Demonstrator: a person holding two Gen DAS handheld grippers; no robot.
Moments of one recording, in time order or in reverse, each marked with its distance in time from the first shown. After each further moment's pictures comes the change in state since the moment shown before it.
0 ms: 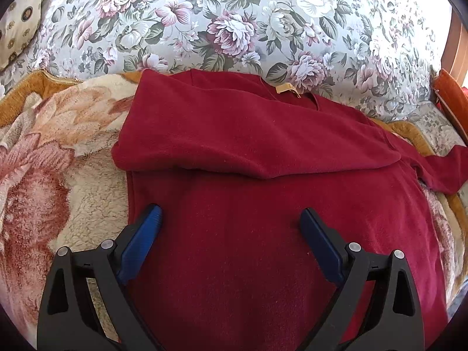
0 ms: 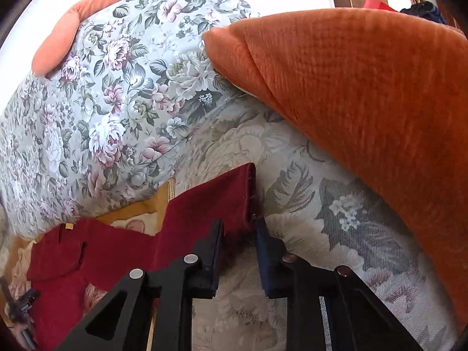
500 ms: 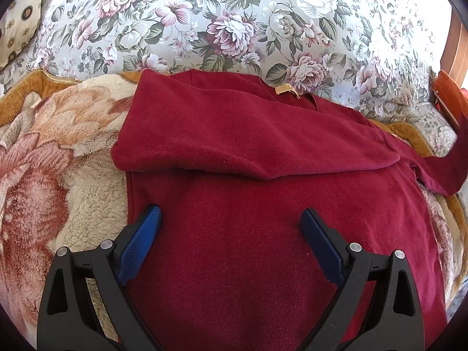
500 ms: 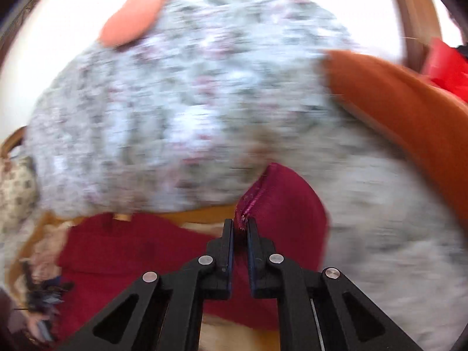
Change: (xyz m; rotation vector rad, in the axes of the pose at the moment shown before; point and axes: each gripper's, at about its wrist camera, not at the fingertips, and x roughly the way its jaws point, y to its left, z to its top) left arm 0.000 0.000 0.001 -0.006 -0.004 -0.010; right arm -0.015 0.160 0.011 -0.153 -0.023 0.256
